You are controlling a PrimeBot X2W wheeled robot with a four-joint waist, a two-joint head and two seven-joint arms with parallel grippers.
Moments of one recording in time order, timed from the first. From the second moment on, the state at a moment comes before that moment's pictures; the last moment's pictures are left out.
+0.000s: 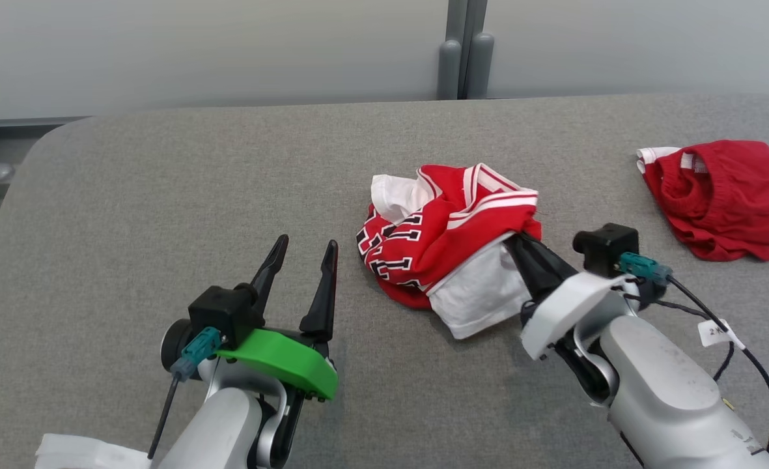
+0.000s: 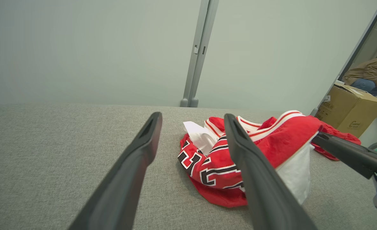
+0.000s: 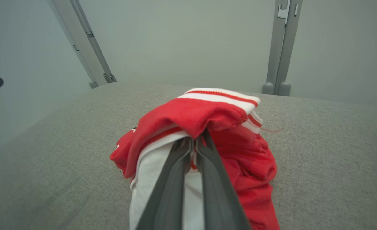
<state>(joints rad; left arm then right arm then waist) -0.26 0.05 -0.53 0.21 -0.52 0.11 -0.25 -0.38 -0.16 0.52 0.59 0.43 0.12 -0.24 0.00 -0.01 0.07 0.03</state>
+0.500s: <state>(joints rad) -0.17 0.05 -0.47 0.19 -0.55 0.11 -0.25 -0.68 -0.09 0.68 0.31 0.60 0.12 -0.21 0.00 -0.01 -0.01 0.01</state>
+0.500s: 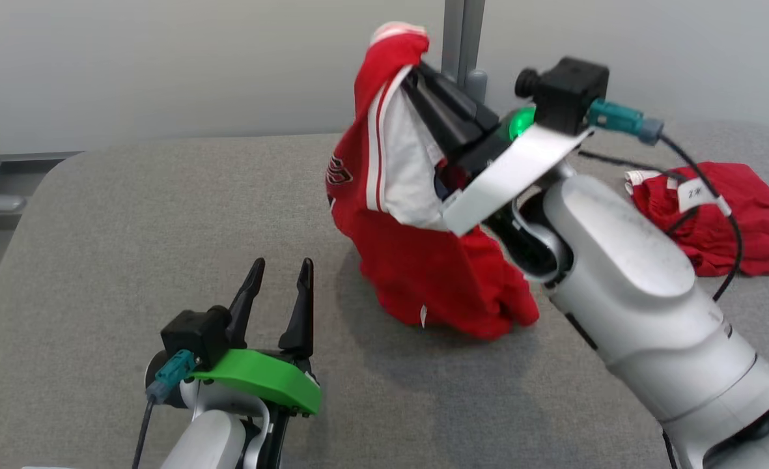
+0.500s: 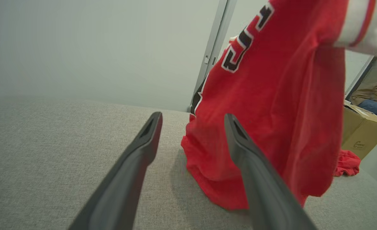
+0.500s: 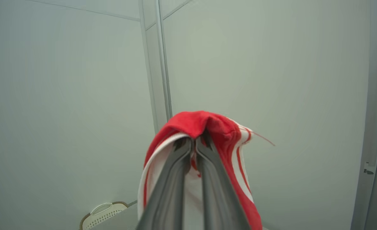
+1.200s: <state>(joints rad) -0.10 0.05 -0.30 0.09 -0.53 0.12 -0.25 -0.54 -0.22 0.49 0.73 0.68 -0.04 0.00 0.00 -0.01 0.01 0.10</state>
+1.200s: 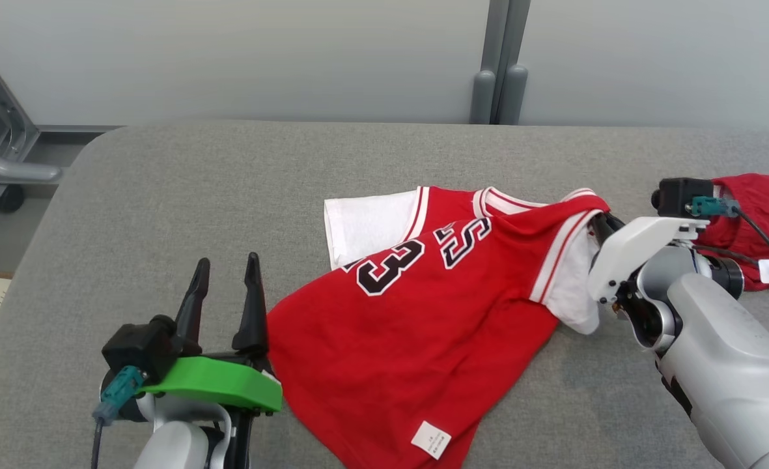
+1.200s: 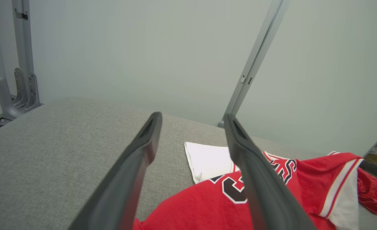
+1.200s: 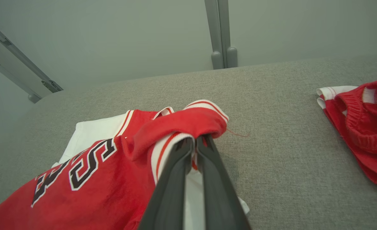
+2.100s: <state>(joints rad) 0.02 0.08 -0.49 0.09 -0.53 0.05 -0.14 -0.53 -0.24 0.36 0.75 0.72 0.01 -0.22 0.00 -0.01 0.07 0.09</state>
